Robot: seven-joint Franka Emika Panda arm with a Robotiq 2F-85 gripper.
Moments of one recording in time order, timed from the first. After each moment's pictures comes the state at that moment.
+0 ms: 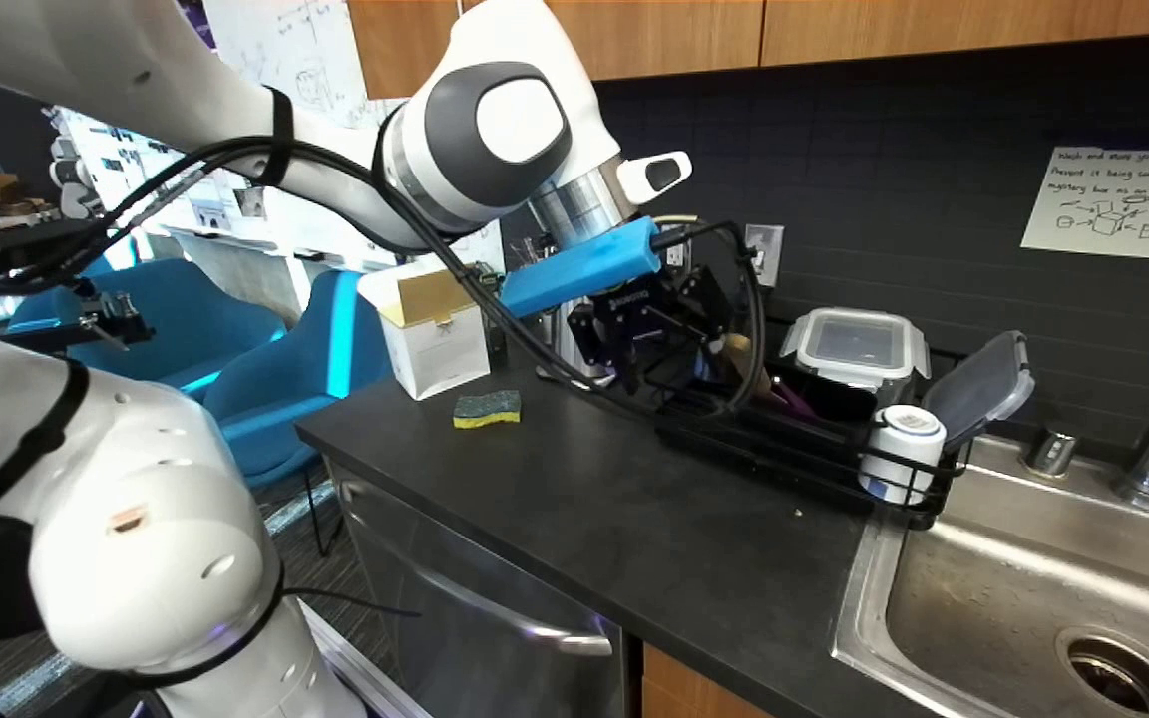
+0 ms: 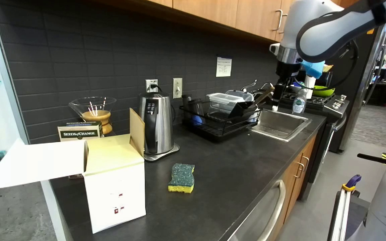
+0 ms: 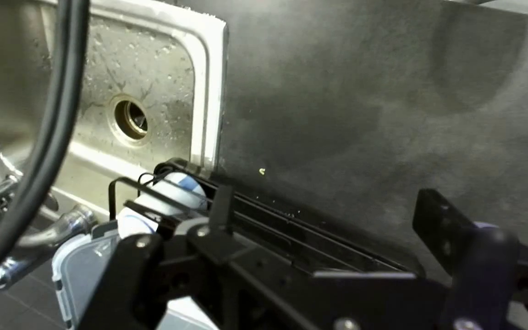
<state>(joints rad) -0.27 -0.65 -0.19 -2.68 -0.55 2.33 -0.27</state>
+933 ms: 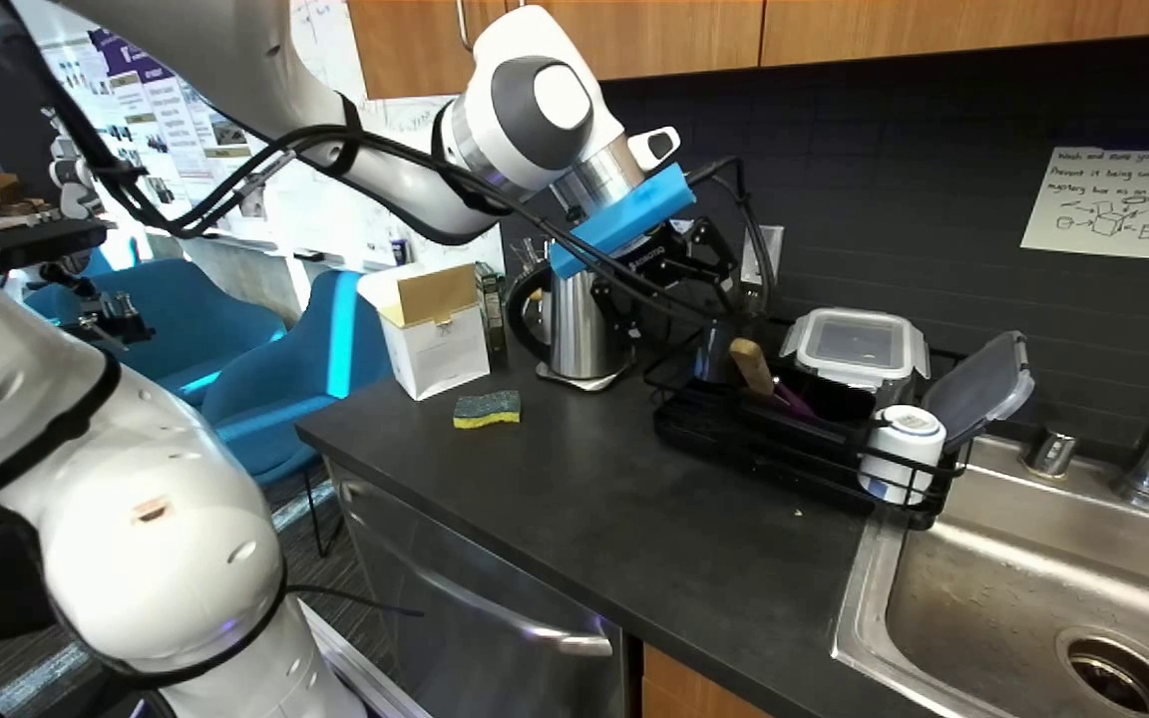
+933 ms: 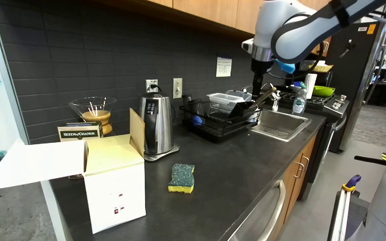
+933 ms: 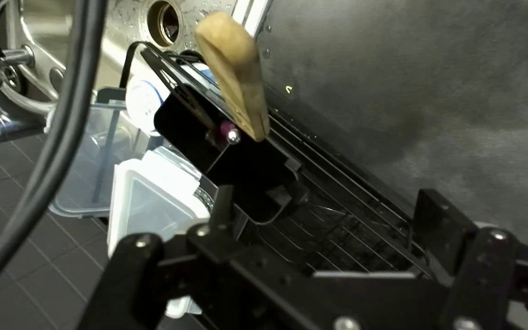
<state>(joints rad) -0.17 -0.44 -0.14 -2.52 -0.66 2.40 -0.31</state>
